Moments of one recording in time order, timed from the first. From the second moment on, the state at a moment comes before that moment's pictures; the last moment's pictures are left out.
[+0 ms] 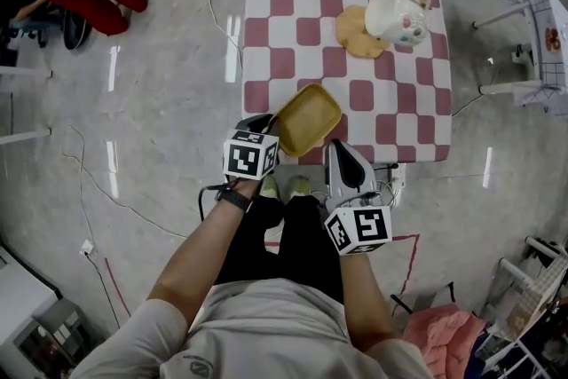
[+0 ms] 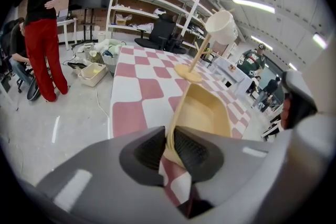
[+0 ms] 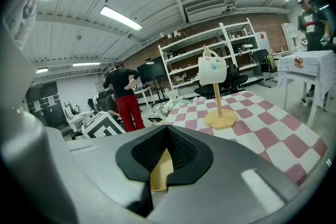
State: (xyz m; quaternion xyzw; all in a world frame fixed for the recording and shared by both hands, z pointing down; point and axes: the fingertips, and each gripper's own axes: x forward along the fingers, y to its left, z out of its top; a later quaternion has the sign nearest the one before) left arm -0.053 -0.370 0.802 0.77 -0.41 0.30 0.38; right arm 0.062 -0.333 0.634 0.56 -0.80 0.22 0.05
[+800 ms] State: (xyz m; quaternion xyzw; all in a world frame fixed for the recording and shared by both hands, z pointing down) left arm -0.069 -0.389 0.788 0.78 -0.43 0.26 0.38; right arm 0.052 -0.345 0.629 0.55 -0.80 0.23 0.06
